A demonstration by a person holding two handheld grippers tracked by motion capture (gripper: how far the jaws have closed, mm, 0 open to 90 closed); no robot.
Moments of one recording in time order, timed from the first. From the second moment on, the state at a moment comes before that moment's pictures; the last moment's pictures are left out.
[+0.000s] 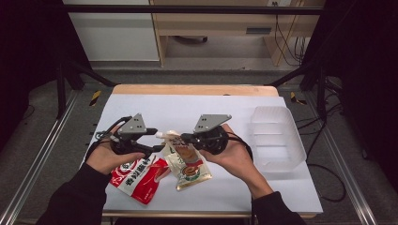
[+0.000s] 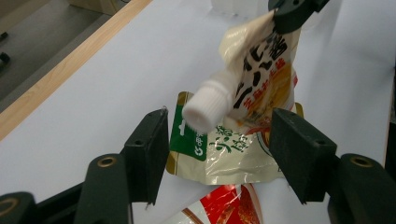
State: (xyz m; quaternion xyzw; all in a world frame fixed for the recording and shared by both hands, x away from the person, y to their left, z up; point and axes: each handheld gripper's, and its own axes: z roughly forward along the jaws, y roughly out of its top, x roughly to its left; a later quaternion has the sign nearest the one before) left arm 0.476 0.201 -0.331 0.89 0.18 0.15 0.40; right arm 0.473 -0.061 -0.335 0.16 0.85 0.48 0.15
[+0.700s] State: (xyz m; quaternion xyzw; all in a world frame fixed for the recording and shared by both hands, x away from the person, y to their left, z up) left arm 0.485 0.196 -0.335 0.89 0.16 0.13 0.40; right arm 0.471 -0.055 -0.338 0.16 0.85 0.49 0.14
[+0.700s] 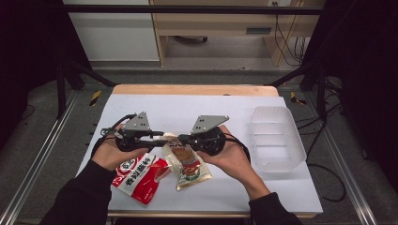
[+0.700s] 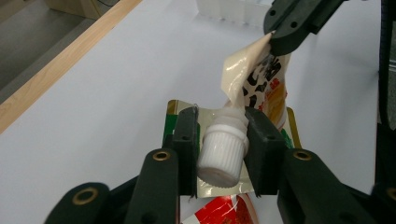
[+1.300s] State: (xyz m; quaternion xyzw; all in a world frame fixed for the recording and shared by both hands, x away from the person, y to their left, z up) left arm 0.483 0.155 -0.299 0.93 0.10 0.12 0.34; right arm 0.466 -0.080 -0.325 0.16 0.87 0.44 0.18
